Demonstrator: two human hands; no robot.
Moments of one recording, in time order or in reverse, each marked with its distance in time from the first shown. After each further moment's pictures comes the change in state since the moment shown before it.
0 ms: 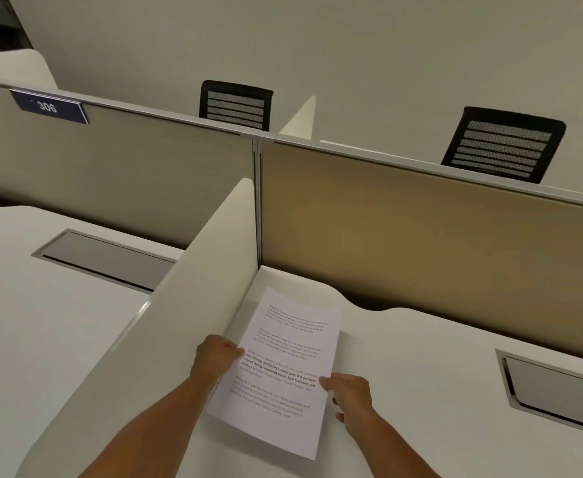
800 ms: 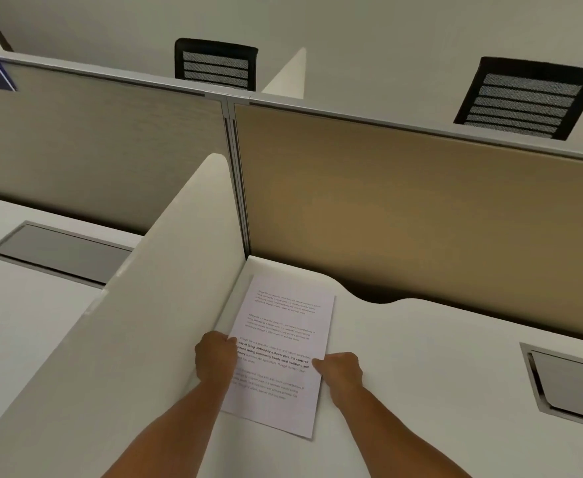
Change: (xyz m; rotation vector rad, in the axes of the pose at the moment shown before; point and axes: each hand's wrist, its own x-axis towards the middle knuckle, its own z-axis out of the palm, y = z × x) left_hand 0.061 0.019 0.062 0.005 0.242 -0.095; right_hand 0.107 -0.025 0.037 -0.207 0.149 0.064
